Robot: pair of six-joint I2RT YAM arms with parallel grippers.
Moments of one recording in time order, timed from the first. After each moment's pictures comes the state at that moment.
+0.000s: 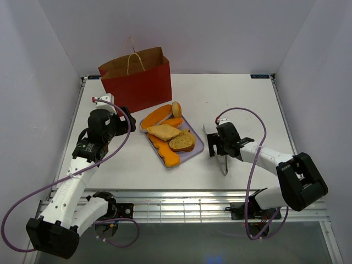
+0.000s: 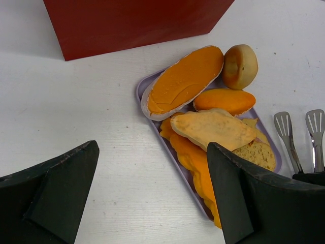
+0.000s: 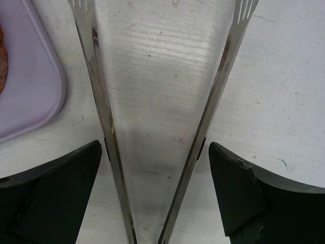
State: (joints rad) left arm -0.26 0.92 0.88 -0.39 -0.10 -0.35; right arm 0.53 1.38 0.64 -0.20 0.18 0.22
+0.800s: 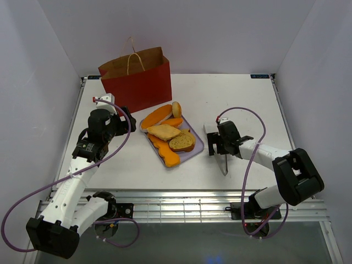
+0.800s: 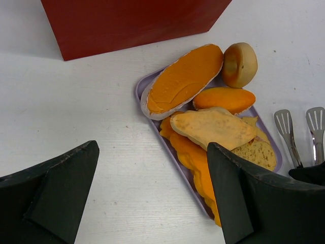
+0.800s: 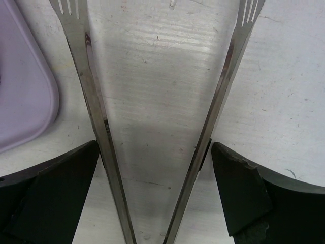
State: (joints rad) left arm -0.26 0.92 0.88 -0.39 -0.10 -0.34; right arm 0.49 1.43 0.65 -0.17 0.13 0.24
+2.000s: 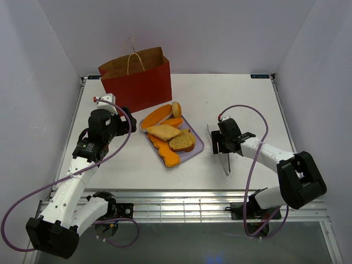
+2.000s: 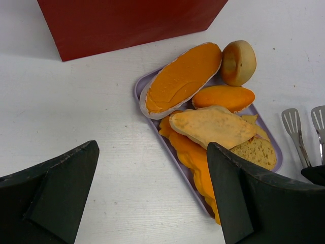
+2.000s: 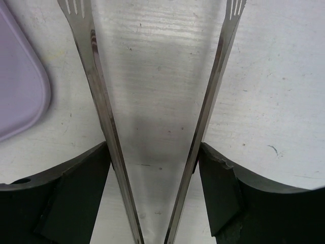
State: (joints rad) left arm -0.26 0.92 0.88 -0.39 -0.09 -0.33; right arm 0.49 1.41 0.70 -0.32 0.17 0.26
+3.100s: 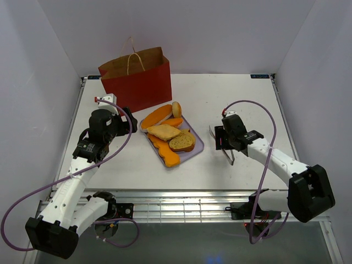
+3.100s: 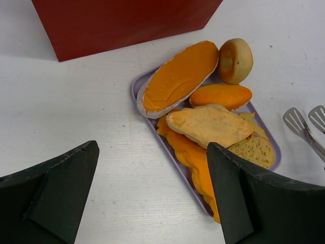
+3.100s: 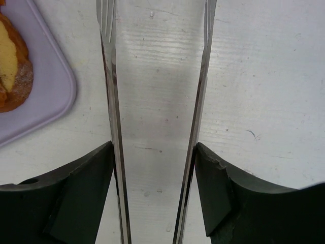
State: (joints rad) left arm -0.28 0.92 0.88 -0.39 -0.09 -0.33; right arm 0.49 1.27 0.76 -0.43 0.18 0.28
